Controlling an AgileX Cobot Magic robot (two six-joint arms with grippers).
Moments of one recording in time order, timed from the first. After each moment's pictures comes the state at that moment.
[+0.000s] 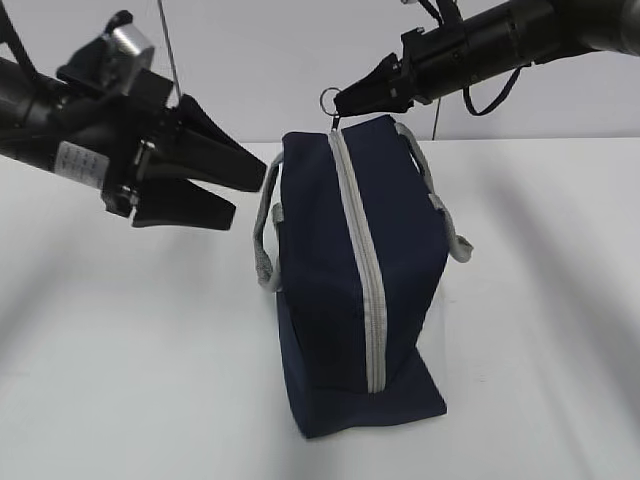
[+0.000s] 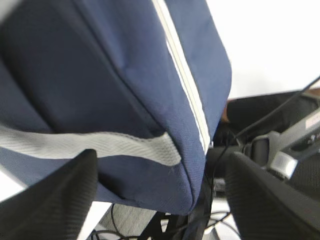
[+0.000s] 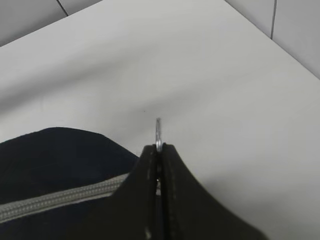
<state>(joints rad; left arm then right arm) -0.21 1.67 -1.12 -1.18 1.17 0.78 0.07 2.25 -1.96 1.12 1.17 -1.45</state>
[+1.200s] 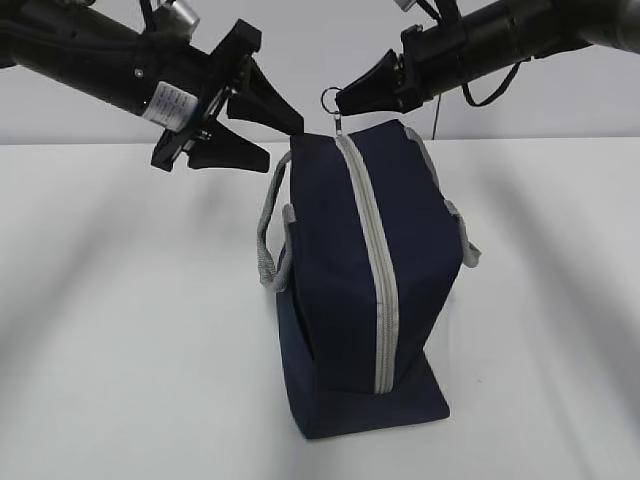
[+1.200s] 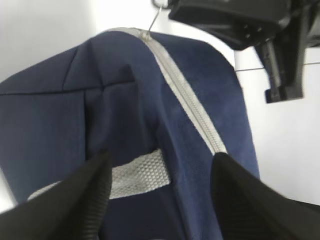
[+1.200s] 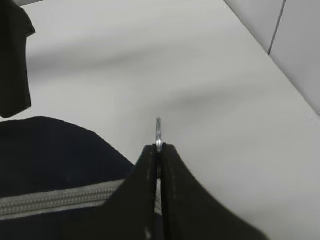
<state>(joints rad) -0.27 1.87 -1.46 -1.03 0.97 0.35 0.07 2.28 -2.02 1.09 1.20 -1.59</state>
